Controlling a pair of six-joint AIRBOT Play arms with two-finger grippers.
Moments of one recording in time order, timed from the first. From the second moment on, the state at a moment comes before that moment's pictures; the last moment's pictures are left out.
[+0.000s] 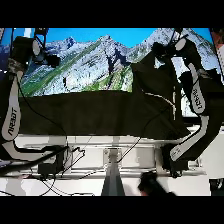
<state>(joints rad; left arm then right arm) -0.07 -1.54 1.47 1.77 -1.04 -1.52 0.01 -1.88 1.70 -1.21 0.76 1.54</state>
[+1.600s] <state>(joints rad) -0.06 -1.55 1.47 1.42 -1.01 -1.54 0.16 -1.60 1.87 -1.31 1.08 1.26</state>
